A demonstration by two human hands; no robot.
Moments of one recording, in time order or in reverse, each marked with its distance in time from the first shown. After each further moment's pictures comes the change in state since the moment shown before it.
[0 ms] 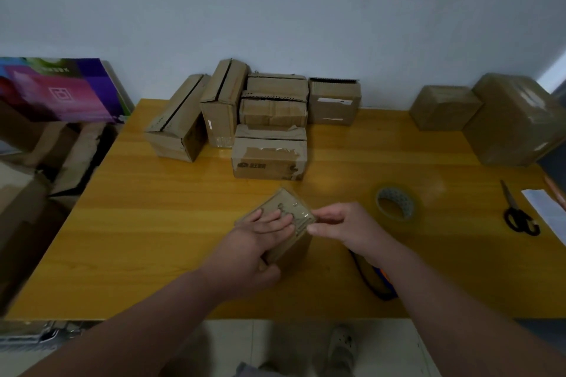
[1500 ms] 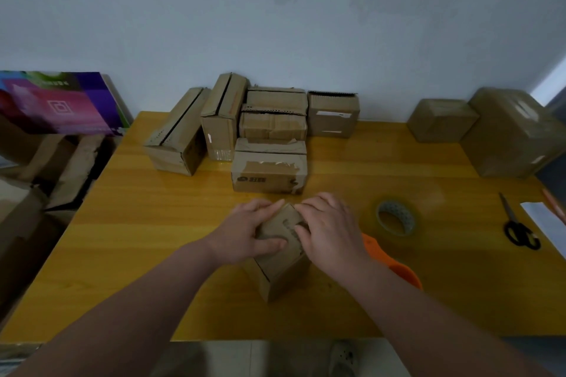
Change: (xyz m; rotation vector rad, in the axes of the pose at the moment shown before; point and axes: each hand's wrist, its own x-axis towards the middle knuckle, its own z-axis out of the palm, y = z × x) left_hand 0.044 -0.041 -0.020 -0.163 -0.183 -0.259; right_hand 0.009 -0.029 0.033 -1.012 0.330 -0.362
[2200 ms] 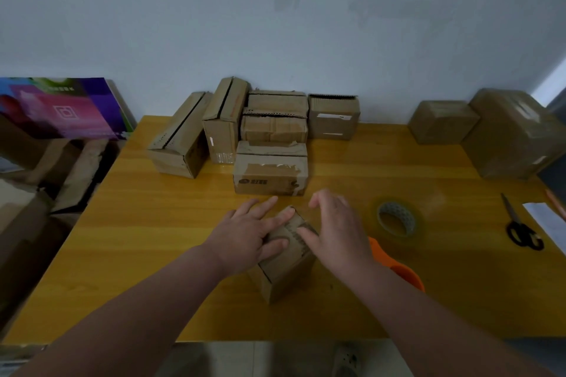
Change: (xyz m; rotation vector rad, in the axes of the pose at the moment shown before) left_hand -0.009 0.017 0.001 0.434 -0.024 -0.011; right_hand -0.005 0.001 -0.009 0.222 0.102 0.148
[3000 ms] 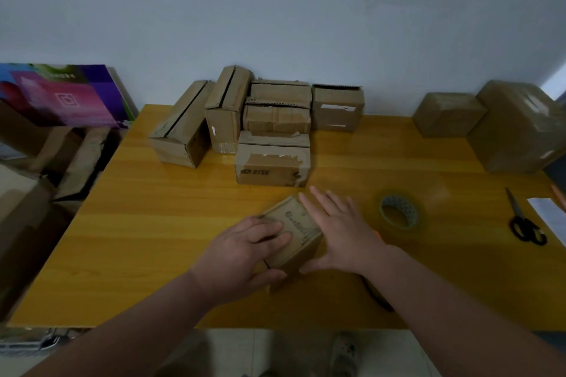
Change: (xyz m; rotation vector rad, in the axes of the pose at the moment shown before) left_hand -0.037 -0.006 0.038 0.018 0.466 0.336; right_hand 0.005 0.033 0.008 -0.271 -0.555 -0.158
